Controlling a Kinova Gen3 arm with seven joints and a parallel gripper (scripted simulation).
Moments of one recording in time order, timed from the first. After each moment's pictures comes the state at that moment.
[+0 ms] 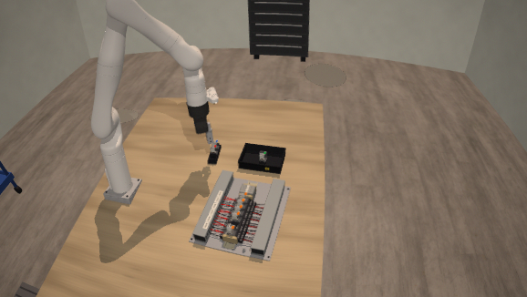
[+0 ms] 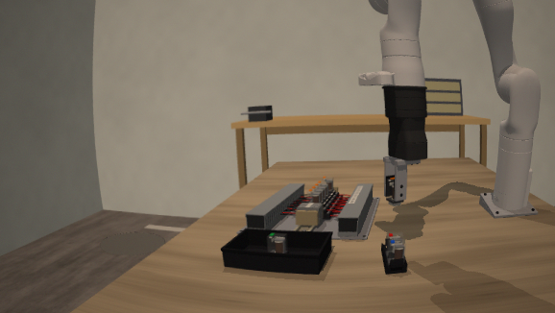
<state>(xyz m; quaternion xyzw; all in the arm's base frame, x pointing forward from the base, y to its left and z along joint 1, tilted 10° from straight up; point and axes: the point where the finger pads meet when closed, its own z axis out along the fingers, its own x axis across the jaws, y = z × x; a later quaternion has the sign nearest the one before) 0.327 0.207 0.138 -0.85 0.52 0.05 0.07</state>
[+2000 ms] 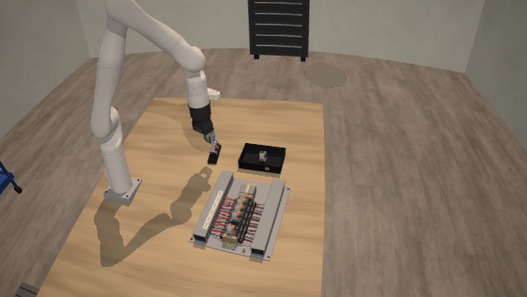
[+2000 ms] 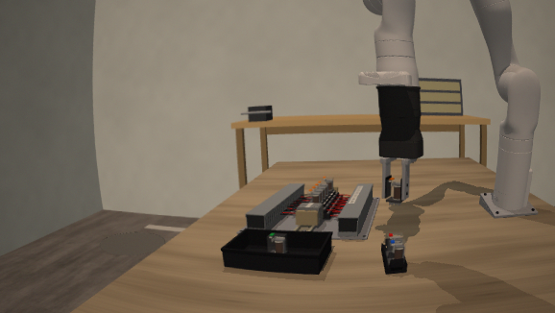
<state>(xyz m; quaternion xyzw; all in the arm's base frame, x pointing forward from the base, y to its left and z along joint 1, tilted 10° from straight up) 0.326 0.208 0.138 -0.97 0.23 0.02 0.08</state>
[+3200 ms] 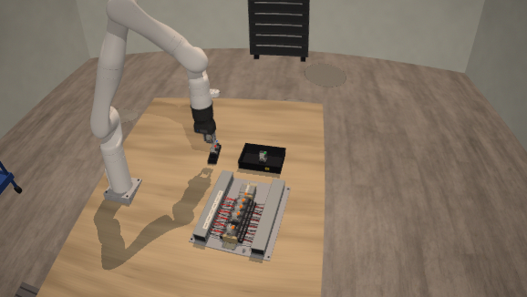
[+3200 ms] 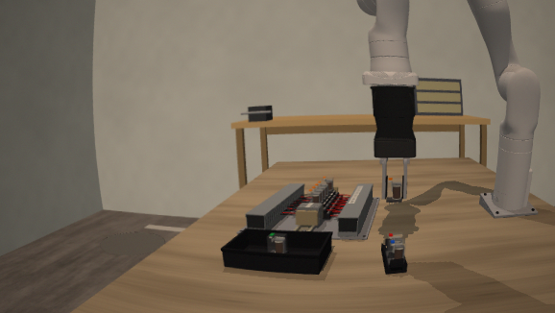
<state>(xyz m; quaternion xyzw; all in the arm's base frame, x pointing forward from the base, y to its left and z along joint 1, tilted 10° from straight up) 0.328 0.206 0.138 -1.00 0.05 0.01 0.09</state>
